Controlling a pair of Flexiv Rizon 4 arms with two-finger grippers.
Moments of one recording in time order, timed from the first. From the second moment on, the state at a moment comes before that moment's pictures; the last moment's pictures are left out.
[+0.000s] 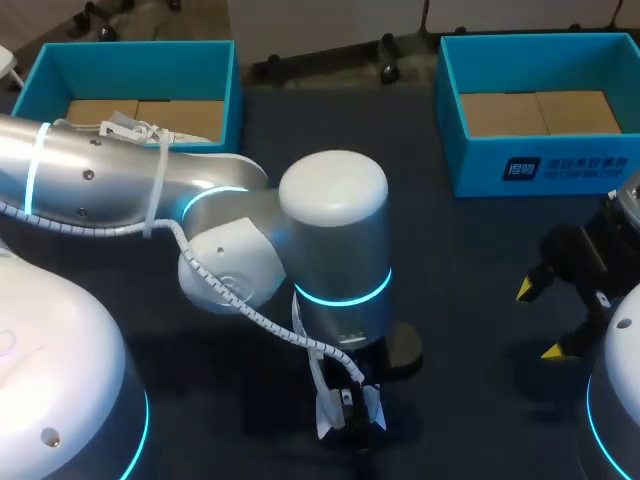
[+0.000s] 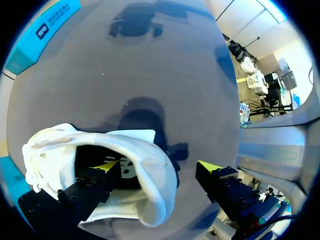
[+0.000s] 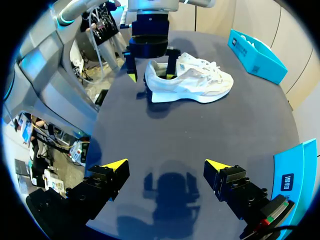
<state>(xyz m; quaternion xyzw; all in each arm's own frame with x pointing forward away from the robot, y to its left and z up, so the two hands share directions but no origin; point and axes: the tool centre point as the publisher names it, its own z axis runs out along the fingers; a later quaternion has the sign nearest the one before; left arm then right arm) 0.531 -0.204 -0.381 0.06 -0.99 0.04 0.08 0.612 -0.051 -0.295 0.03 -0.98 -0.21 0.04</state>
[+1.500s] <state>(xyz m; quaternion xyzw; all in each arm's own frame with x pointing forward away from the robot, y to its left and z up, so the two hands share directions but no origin) 0.588 -0.185 -0.359 0.00 -1.00 0.01 0.06 0.612 -0.051 -0.295 0.03 -0.98 -0.21 0.04</state>
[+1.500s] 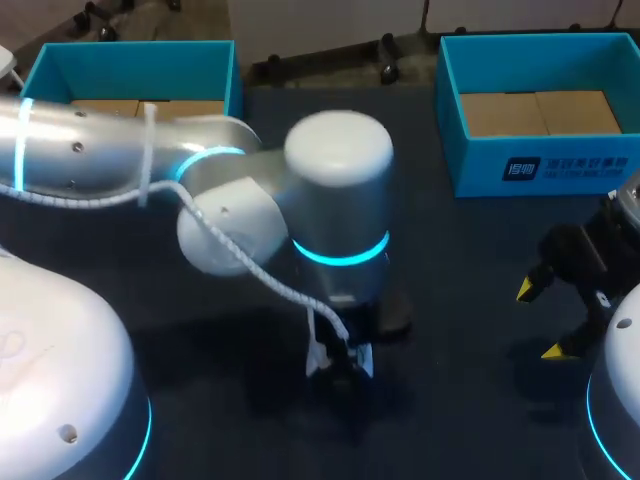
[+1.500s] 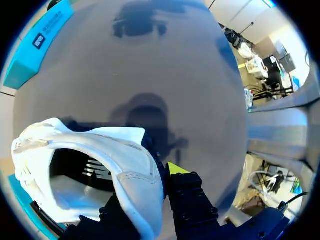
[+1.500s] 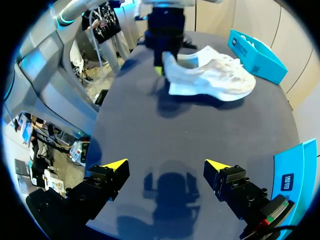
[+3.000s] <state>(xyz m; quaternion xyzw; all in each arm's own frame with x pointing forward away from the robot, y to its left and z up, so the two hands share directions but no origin) 0.829 0.055 -0.093 0.07 -0.99 0.04 0.07 0.612 -0.051 -0.295 0.03 -0.98 -0.21 0.04</state>
